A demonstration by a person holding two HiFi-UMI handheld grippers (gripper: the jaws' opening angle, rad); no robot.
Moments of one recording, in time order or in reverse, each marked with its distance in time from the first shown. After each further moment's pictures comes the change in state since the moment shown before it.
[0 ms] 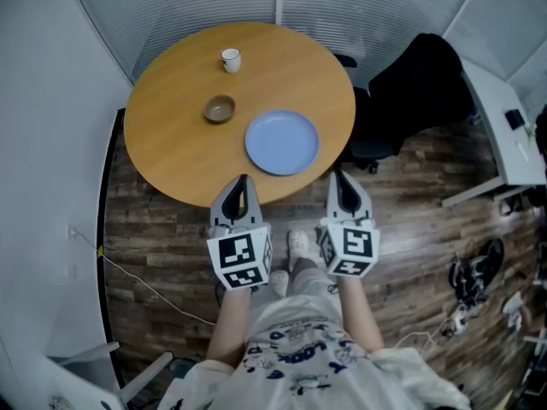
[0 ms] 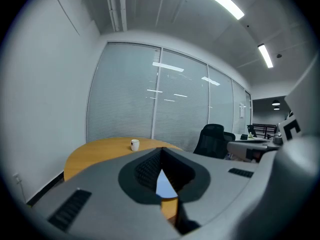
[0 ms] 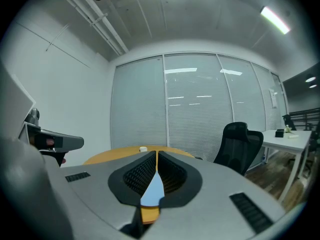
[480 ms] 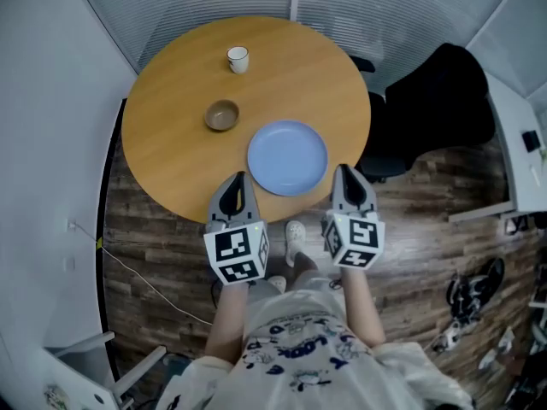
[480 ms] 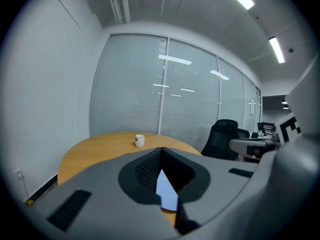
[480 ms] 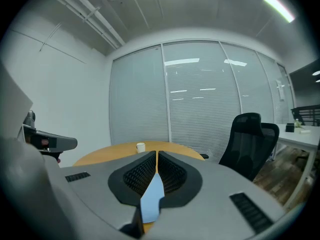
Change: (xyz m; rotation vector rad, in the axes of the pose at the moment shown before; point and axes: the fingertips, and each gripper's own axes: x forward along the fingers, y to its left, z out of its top) left arm 0.080 0.022 -0.012 -0.049 0.067 0.070; right arm 0.100 -0.035 -0.021 0.010 0.062 0.040
